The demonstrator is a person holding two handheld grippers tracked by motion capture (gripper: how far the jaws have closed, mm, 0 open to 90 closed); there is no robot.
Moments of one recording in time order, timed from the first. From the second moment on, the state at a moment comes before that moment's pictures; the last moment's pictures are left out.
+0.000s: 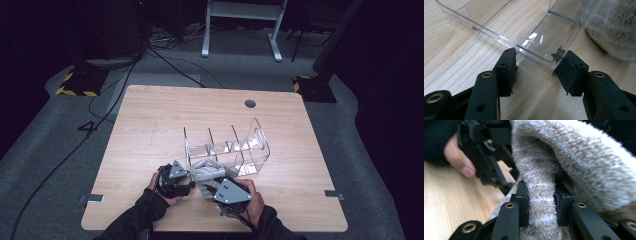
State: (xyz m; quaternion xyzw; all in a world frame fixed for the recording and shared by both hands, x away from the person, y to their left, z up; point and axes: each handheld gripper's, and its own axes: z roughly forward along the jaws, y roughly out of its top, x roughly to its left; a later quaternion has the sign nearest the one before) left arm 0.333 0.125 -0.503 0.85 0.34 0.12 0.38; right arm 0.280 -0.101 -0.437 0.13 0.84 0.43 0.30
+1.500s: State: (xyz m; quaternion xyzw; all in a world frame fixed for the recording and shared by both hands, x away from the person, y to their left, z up) left arm 0.336 0.114 -0.503 0.85 0.35 0.14 0.36; right arm 0.290 -0.169 -0.426 0.20 0.82 0.42 0.33
